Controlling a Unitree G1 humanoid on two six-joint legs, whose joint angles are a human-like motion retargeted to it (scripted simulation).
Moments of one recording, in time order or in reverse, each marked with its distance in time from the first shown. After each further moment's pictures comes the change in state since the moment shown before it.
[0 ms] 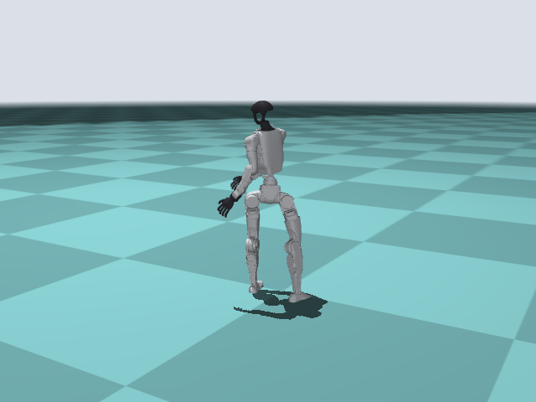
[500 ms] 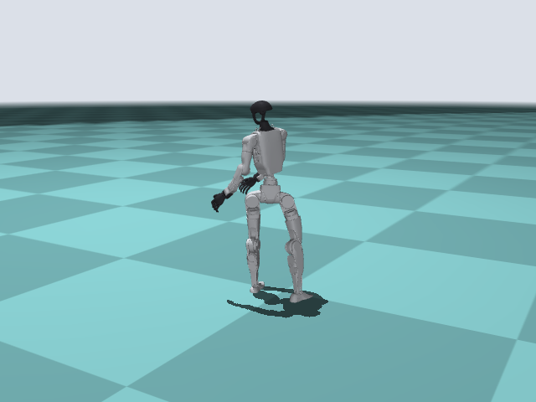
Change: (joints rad) left arm -0.225 0.084 -0.186 0.102 0.043 -0.045 -0.049; right arm 0.045 -0.108 0.044 -0.010 -0.050 -0.013 0.023; waist -0.052 -0.013 -0.018; left_leg 0.007 0.001 0.009 0.000 -0.013 -0.006; right_leg -0.006 -0.003 0.027 0.007 -0.014 -0.006
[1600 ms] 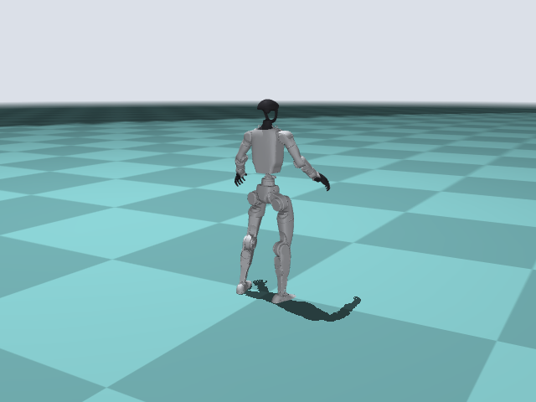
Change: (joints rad) left arm -0.068 0.211 -0.009 0.137 -0.021 0.040 0.183; right arm 0.082 -0.323 -0.445 -0.014 0.126 0.034 -0.100; waist -0.517 0.231 0.028; left_leg 0.338 0.295 0.863 0.032 -0.083 -0.033; right_leg -0.139 0.303 0.846 -0.106 0.122 0.074
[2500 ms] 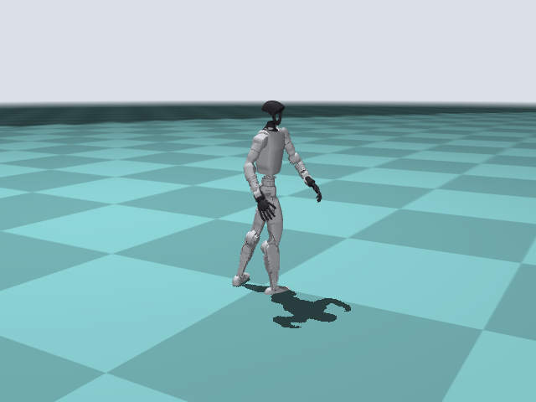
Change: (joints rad) left arm -0.471 -0.457 -0.726 -0.017 0.179 -0.086 -0.224; right arm 0.360 -0.044 -0.372 0.000 0.015 0.042 0.057; waist -0.717 0.171 0.033; left_leg 0.154 0.059 0.568 0.012 0.009 0.007; right_leg -0.063 0.251 0.485 -0.159 0.135 0.000
